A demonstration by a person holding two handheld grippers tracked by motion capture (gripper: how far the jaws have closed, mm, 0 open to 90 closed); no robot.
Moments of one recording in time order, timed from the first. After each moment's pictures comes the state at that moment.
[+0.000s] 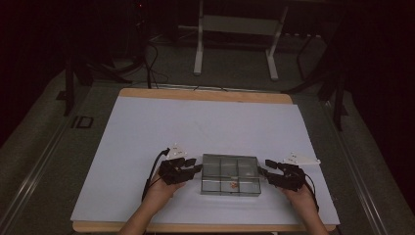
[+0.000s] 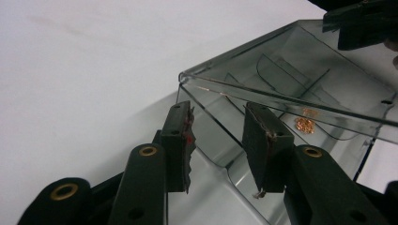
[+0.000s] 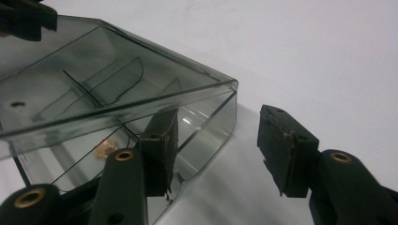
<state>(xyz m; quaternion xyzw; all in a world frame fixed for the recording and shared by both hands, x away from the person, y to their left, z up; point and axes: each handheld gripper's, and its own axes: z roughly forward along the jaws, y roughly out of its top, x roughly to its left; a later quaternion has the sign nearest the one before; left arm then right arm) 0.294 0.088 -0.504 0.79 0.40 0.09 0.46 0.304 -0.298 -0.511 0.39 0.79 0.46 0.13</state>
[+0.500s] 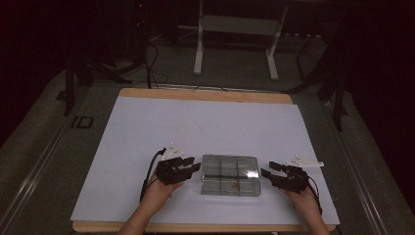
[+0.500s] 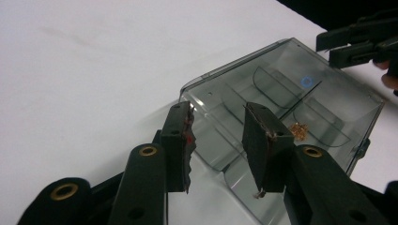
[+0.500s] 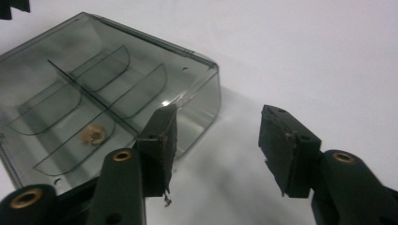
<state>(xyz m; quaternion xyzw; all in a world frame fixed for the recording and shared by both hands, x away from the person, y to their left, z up) 0.291 0.095 -0.499 0.78 0.40 0.09 0.48 0.301 -0.309 -0.517 0.40 0.79 0.45 0.14</state>
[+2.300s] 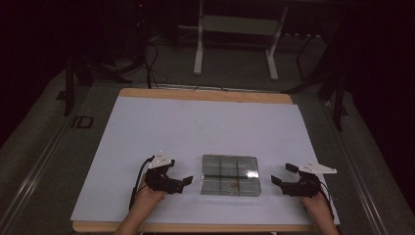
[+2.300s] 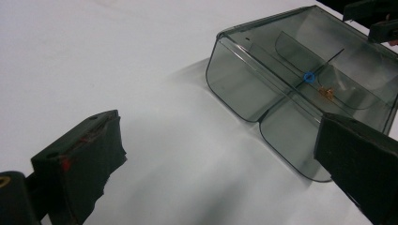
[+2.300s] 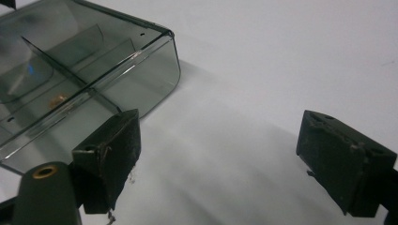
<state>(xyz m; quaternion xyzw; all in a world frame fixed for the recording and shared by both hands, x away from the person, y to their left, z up) 0.283 0.129 -0.532 0.77 0.40 0.09 0.48 0.293 -0.348 -0.530 0.40 0.78 0.46 0.16</state>
